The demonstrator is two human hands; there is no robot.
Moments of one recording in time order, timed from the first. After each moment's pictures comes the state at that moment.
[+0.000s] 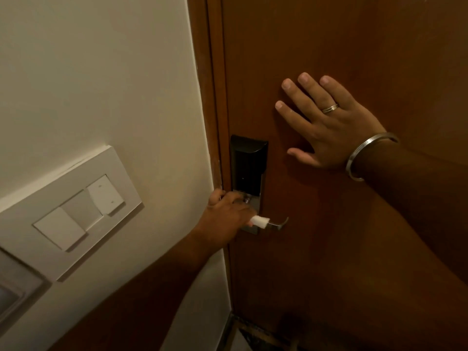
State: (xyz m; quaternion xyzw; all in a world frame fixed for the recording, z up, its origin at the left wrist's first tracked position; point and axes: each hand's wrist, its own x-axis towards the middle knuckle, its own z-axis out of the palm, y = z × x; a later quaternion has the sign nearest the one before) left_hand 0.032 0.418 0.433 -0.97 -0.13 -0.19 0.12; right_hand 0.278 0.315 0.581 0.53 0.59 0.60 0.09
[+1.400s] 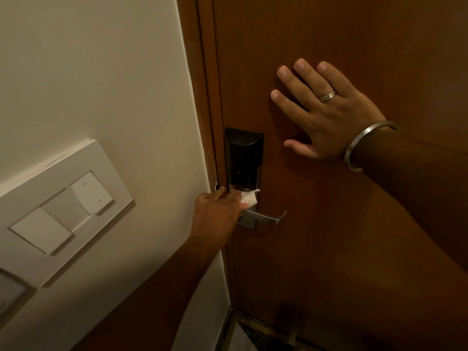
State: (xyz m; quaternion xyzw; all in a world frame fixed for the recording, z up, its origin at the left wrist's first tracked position) left_hand 0.034 0.415 0.419 -0.94 -0.26 -0.23 0.08; right_hand 0.274 0.314 0.583 0.54 0.59 0.59 0.10
